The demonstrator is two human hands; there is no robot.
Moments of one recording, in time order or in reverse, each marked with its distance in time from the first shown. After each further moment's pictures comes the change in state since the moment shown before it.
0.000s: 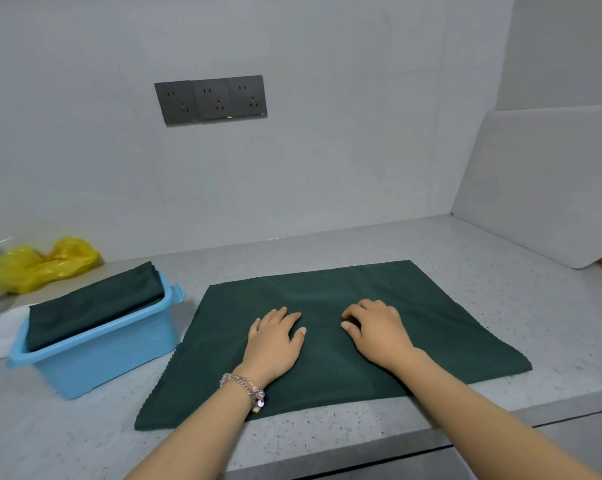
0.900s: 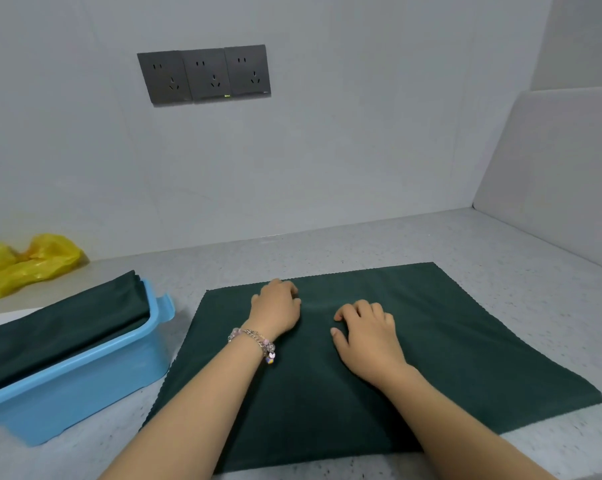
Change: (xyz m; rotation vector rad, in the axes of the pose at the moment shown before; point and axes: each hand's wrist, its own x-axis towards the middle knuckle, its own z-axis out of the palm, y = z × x) left_hand 0.099 -0.015 -0.029 -0.028 0.038 -0.073; right_hand 0.039 -0.035 0.029 0.021 0.038 0.077
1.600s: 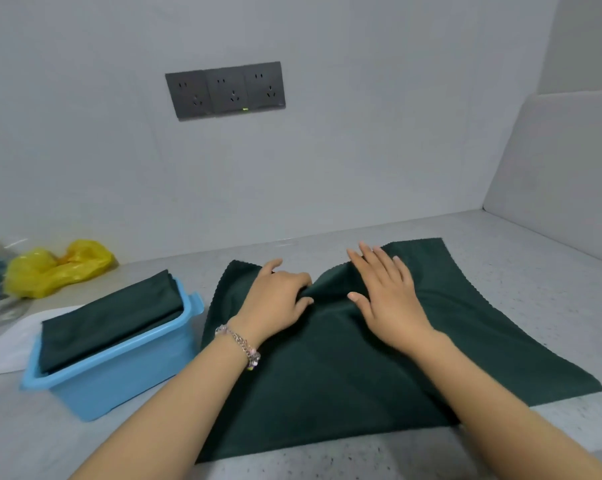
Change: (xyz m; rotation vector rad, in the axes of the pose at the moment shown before) left_hand -0.036 -0.008 -0.052 0.276 0.199 0.488; right_hand 0.014 0.005 -0.049 -0.038 0.199 -0.243
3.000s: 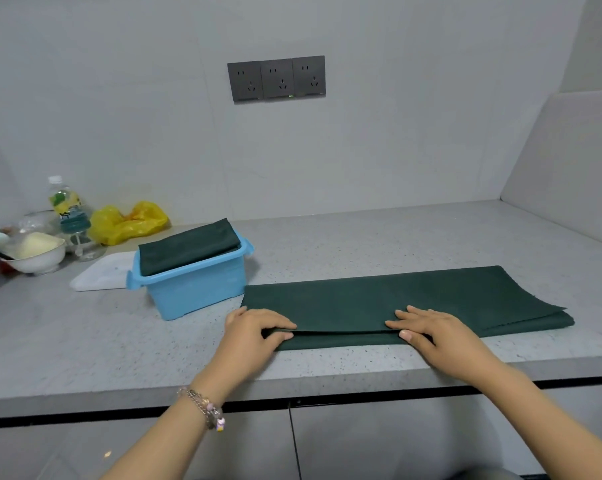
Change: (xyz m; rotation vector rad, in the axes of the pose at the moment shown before) left_hand -0.204 0.031 -0.029 -0.490 0.084 -0.402; right_hand -0.140 -0.014 -0.035 0.166 -0.398 -0.019
